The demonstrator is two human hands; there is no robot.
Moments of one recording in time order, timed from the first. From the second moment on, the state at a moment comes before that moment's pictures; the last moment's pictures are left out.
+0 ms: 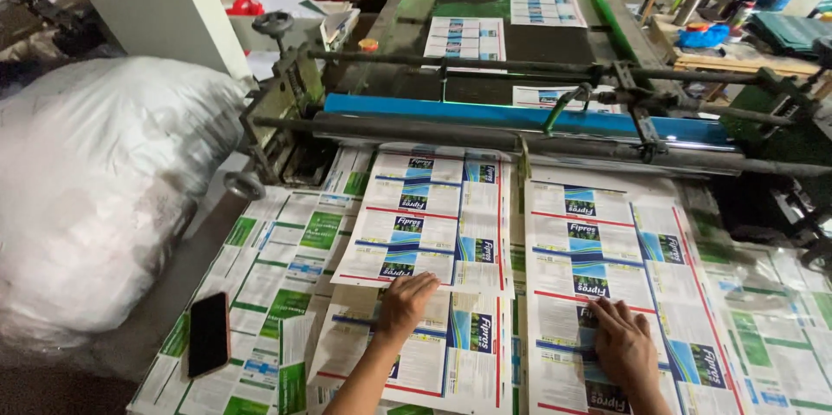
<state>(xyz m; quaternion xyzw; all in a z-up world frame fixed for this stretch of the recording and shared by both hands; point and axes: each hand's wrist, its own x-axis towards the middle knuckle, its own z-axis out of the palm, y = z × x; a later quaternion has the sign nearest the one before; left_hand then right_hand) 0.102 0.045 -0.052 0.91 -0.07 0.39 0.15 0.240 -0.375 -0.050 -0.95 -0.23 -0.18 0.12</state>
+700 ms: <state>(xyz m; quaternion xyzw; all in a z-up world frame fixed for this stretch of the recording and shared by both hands) -0.042 -0.011 -0.017 0.96 -0.01 0.03 0.26 0.144 -0.430 -0.070 -0.96 -0.26 -0.04 0.07</state>
